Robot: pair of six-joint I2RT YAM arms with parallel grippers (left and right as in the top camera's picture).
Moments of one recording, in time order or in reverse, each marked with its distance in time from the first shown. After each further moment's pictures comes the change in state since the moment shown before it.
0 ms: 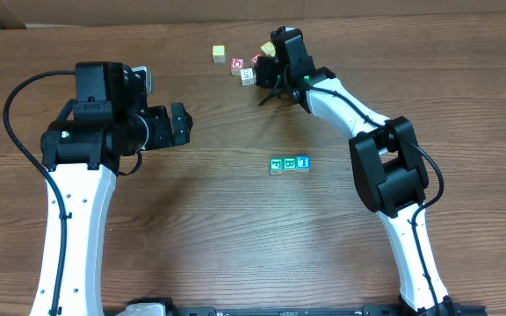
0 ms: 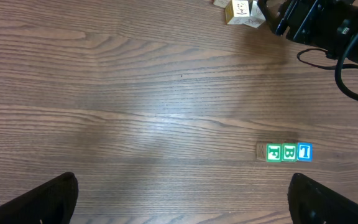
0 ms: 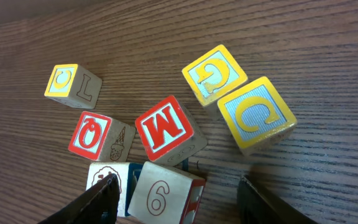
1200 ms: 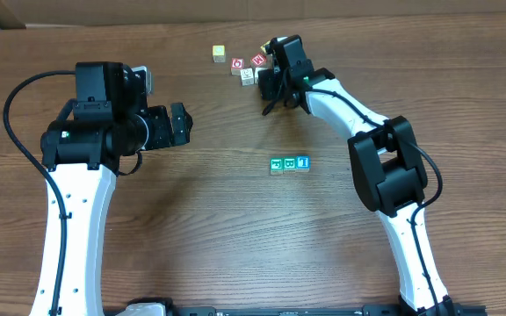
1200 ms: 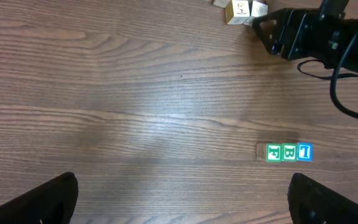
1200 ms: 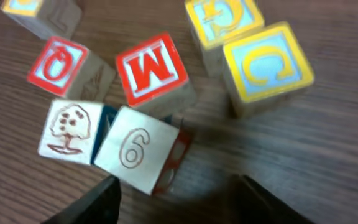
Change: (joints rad) left arm 0.000 0.000 0.000 0.000 0.000 0.000; right arm 0.000 0.006 0.000 -0.106 -0.008 -0.209
